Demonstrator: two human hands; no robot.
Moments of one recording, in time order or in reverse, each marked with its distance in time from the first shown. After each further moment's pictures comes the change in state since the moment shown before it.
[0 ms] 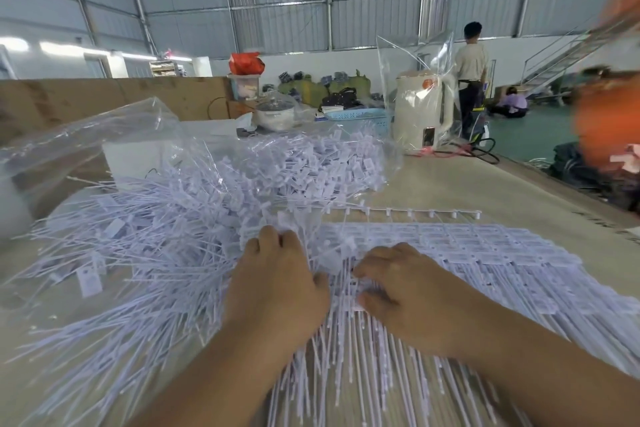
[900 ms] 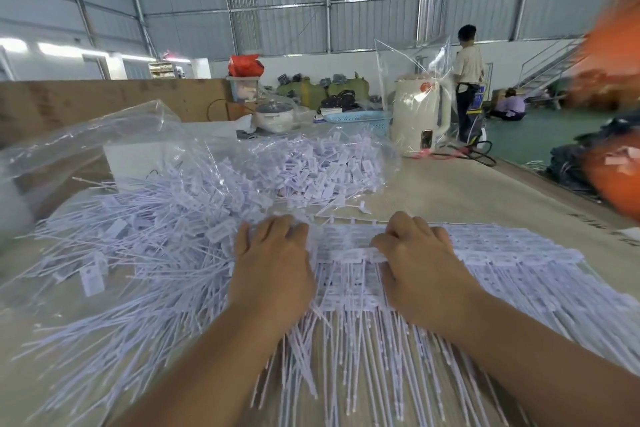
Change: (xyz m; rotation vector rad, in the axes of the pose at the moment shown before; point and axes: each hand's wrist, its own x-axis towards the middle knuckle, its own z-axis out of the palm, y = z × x) left_hand 0.021 -0.016 0.018 0.011 0.067 0.142; right_hand 0.008 0.004 -0.004 -0.238 0.221 0.106
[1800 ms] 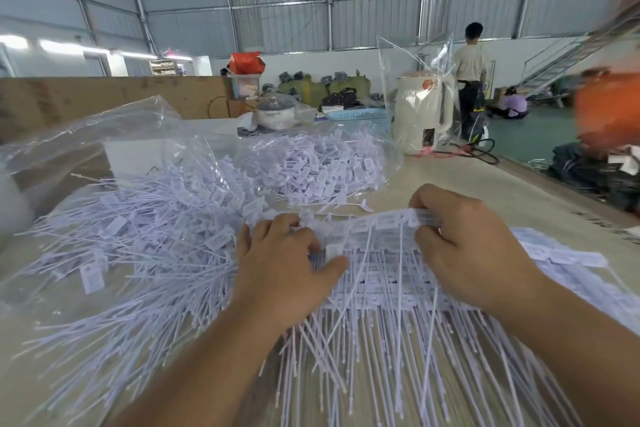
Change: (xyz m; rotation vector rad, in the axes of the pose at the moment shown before) left_hand -0.003 0.004 -0.005 -0.222 -0.058 -0.064; right_hand -0.009 0.020 -0.041 0.445 0.271 0.020
